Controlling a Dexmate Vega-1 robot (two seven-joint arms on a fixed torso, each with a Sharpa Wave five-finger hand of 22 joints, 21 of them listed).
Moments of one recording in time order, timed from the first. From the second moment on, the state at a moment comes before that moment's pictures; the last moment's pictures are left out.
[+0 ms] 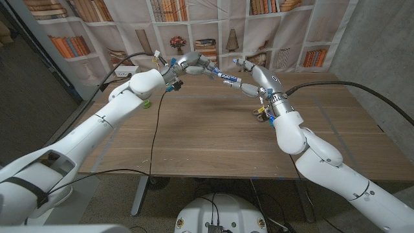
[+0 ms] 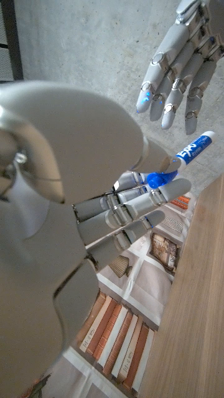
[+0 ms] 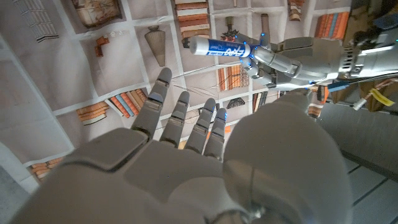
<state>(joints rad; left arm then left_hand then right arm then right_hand) 0.60 0.69 0.51 -1.64 -0.24 -0.18 -0.20 1.28 0.11 0.27 -0.16 0.18 1.03 0.10 0.33 0.28 1.10 -0.04 0.31 0.41 1.30 -0.18 0.22 0.20 0.75 -0.08 0.25 0.17 -1.06 -0.71 -0.54 -2.32 -0.61 -0.49 -0.32 0.95 0.03 -0.31 0.14 0.27 0.34 -0.17 0.21 0.21 0.42 -0.17 0.21 0.22 0.36 0.00 0.18 0.18 0.50 0.22 0.18 0.18</state>
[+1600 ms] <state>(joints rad) 0.74 0.65 0.48 -1.63 -0.39 -0.29 -0.16 1.28 0.11 0.28 -0.17 0.17 1.03 0.10 0.33 0.28 1.10 -0.05 0.31 0.41 1.30 -0.18 0.22 0.20 0.74 -0.08 0.24 0.18 -0.96 -0.61 -0.67 -2.21 -1.47 -0.52 0.10 1.11 0.09 -0.27 0.03 0.38 0.61 -0.22 0.25 0.21 0.65 -0.22 0.28 0.22 0.62 -0.06 0.22 0.18 0.61 0.12 0.21 0.18</state>
